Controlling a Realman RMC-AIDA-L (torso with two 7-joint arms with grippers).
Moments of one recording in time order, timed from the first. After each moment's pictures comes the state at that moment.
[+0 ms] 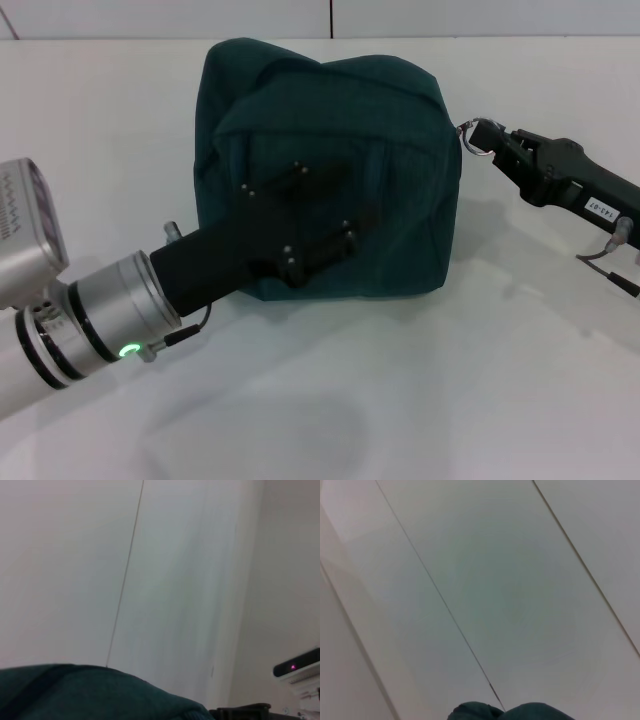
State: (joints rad) left arm -0.30 -2.10 1.57 0.48 0.84 1.43 -0.89; right arm 0.51 2.02 -1.43 -0.23 -0.76 -1.42 1.13
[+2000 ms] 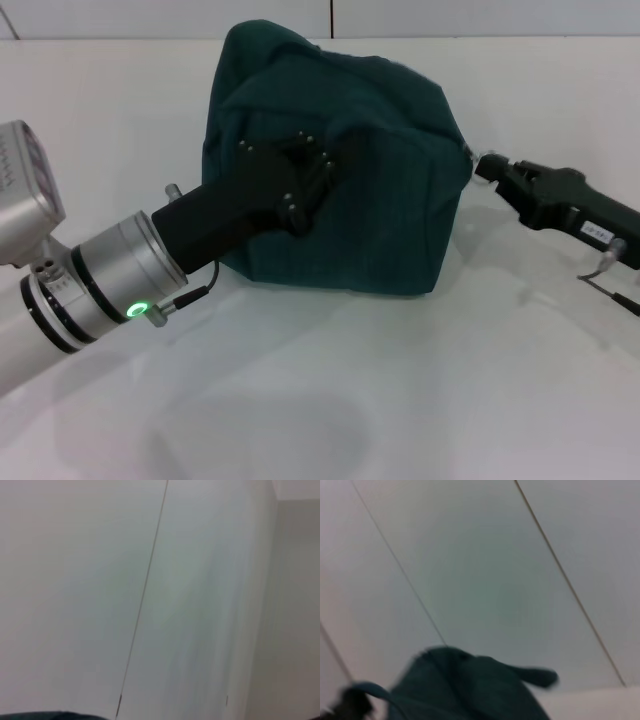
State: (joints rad) left arm -0.35 -2.09 1.65 0.48 0.67 1.39 -0.91; right arm 0.48 2.02 -1.47 -0.24 -0.75 -1.31 1.11
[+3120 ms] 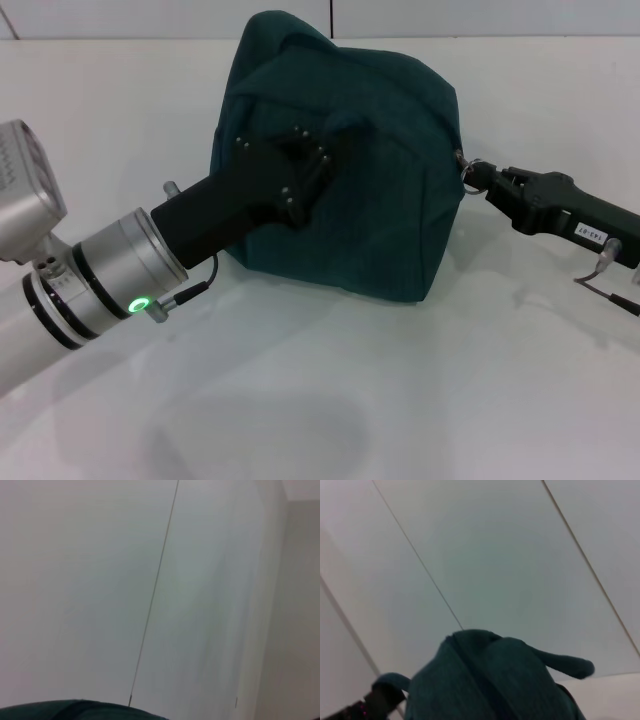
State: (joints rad) left arm -0.37 -2.10 1.65 0.44 0.63 1.39 -0.88; right arm 0.51 2.01 -1.46 -0.24 -0.84 -1.32 1.18
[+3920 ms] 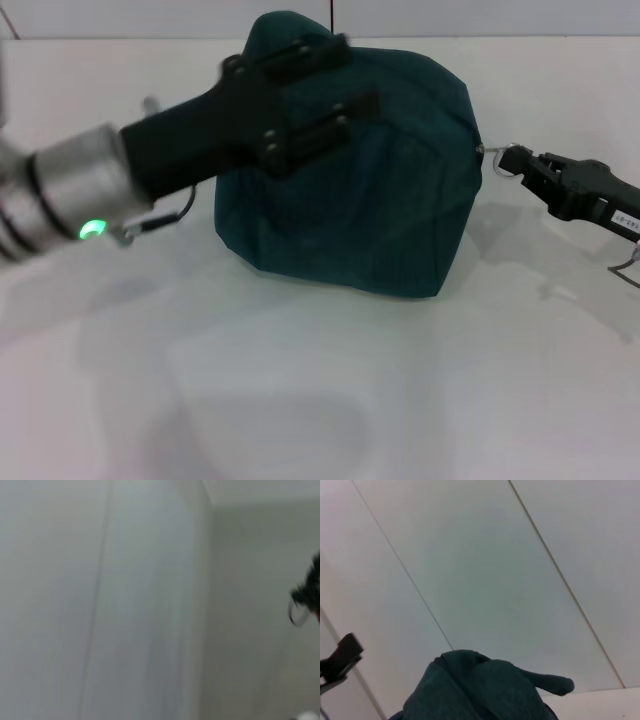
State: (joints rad) left arm -0.41 -2.01 1.50 0.66 0.87 1.46 -1.07; right arm 0.49 1.97 -1.40 -0.24 -0.85 -1.35 1.19
